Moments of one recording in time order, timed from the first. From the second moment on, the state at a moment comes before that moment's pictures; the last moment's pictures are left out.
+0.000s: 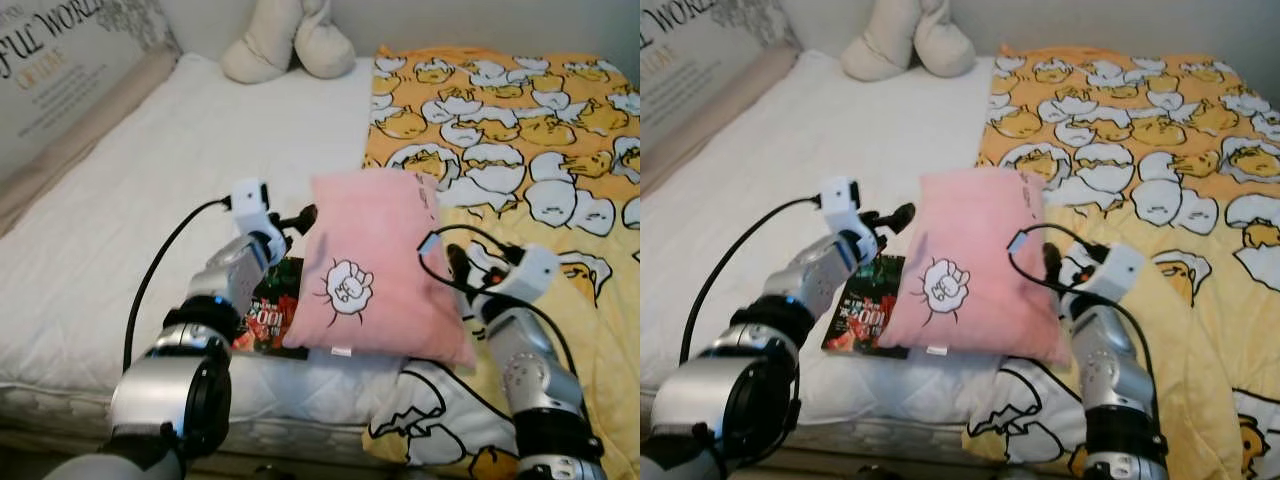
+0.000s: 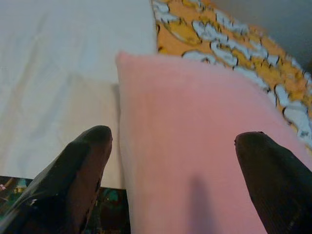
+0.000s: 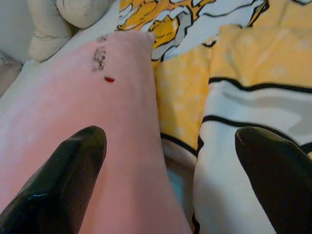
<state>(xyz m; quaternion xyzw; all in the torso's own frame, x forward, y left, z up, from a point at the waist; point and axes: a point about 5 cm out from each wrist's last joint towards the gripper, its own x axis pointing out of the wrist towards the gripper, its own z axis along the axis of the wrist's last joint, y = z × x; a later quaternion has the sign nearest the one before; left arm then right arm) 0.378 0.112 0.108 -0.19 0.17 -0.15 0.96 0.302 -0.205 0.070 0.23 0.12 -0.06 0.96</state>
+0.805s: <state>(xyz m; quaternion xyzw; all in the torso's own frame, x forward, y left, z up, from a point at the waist) 0.355 0.076 0.079 -0.21 0.26 -0.20 0.92 0.307 -0.172 0.114 0.18 0.04 0.02 0.98</state>
